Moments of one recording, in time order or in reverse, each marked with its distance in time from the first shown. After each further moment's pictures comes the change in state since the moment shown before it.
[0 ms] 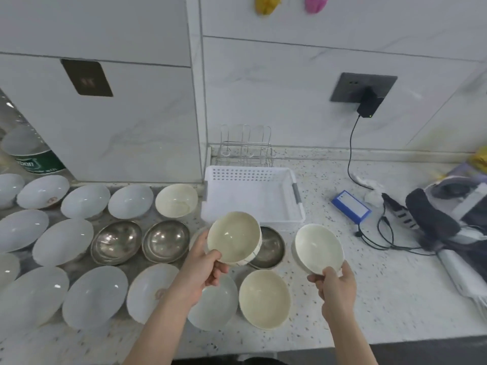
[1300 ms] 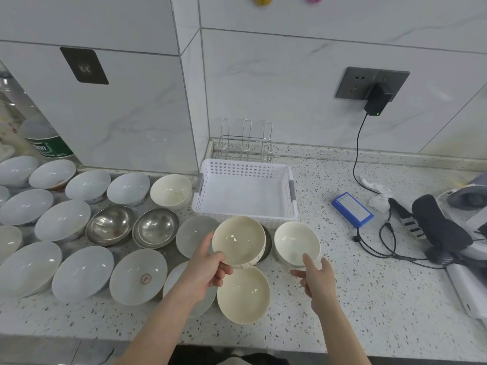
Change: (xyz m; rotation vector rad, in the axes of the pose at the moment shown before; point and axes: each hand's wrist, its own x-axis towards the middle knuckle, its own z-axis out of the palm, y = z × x) left_hand -0.008 -0.020 0.057 0.071 0.090 -0.036; right_hand 0.054 0.013 -0.009 -0.166 -0.234 0.091
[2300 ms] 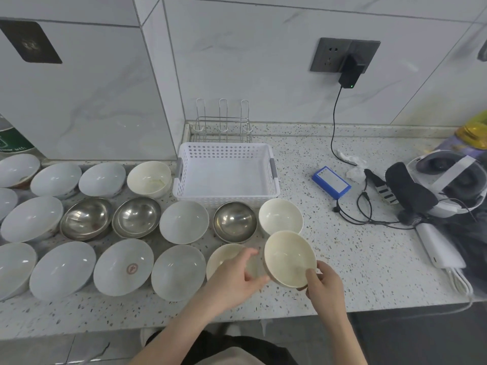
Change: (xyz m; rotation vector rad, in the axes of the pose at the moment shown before) left_hand -0.023 -0.049 0.051 0.837 -0.286 0.342; right_hand -0.058 0.039 -0.054 -0.254 -0.021 -0.256
